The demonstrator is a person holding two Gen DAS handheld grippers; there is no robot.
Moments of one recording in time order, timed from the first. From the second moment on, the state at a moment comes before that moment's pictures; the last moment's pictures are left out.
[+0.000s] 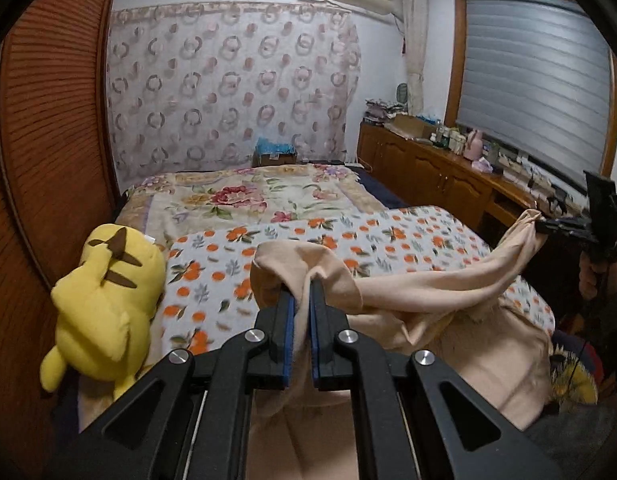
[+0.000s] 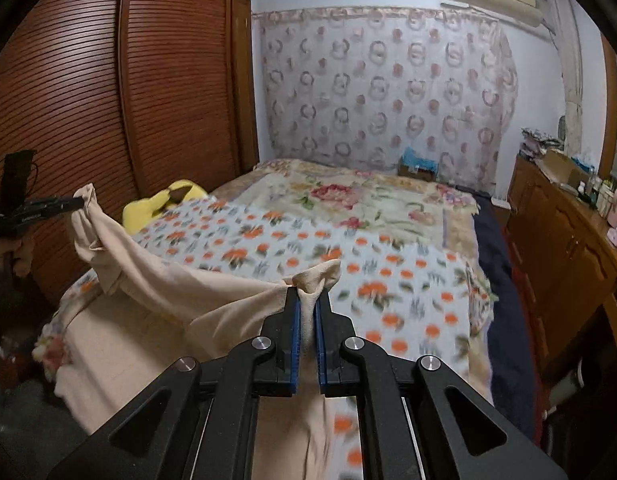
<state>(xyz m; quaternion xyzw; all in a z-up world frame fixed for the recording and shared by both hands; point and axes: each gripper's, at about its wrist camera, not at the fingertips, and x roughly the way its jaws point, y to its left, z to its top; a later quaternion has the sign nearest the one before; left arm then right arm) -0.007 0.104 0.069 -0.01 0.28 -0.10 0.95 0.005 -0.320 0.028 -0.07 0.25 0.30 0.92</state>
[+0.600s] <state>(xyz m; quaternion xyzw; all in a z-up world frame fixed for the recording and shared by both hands) -0.018 0.138 0.009 -0.06 0.32 -0.08 0.94 -0.038 -0.368 -0.012 -0.08 0.33 0.31 0.89</state>
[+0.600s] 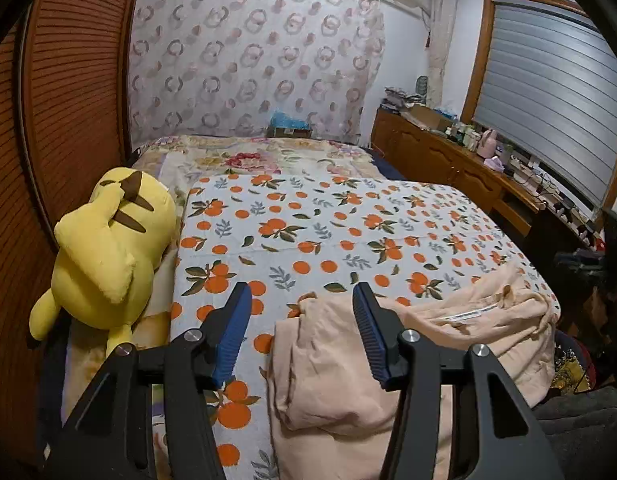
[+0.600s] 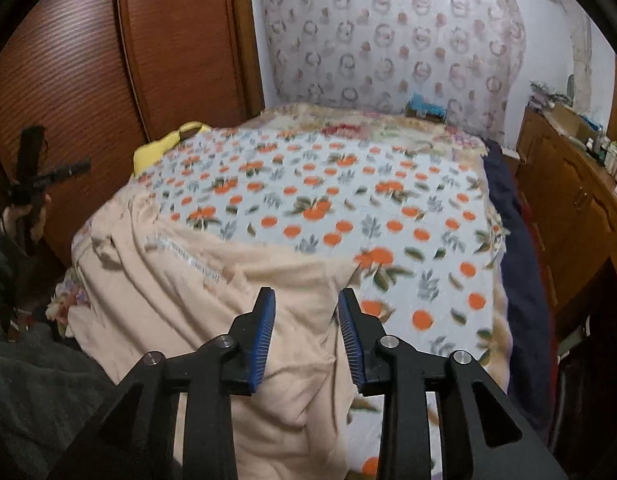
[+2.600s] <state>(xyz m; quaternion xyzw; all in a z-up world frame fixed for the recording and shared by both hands) 0.041 0.127 -0.075 -0.09 0.44 -0.13 0.88 0.058 -0.283 -0.106 -0.08 0.38 0.26 0.88</state>
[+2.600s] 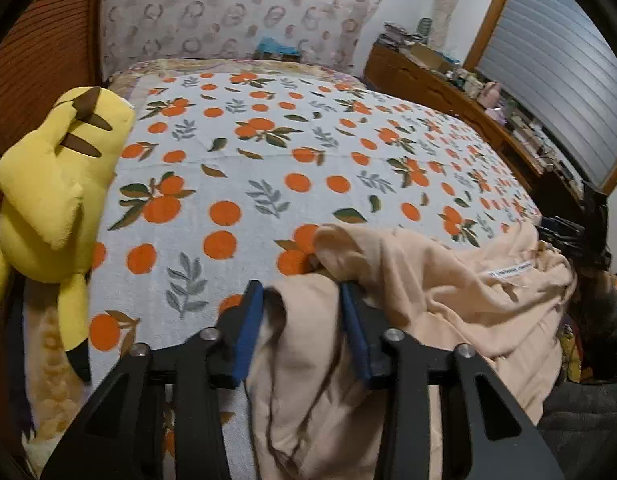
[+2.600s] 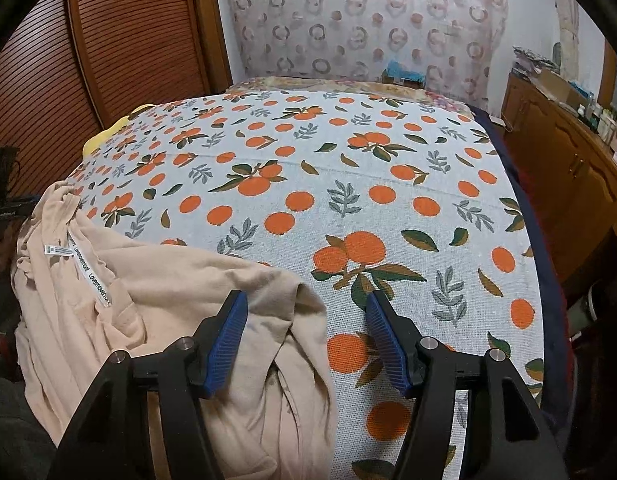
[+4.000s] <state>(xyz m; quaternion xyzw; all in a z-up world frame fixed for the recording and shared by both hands) -0.071 0.096 0.096 -0.06 0.22 -0.16 0.96 -0.062 -0.321 0.033 -0.05 0.20 0.30 0.93</state>
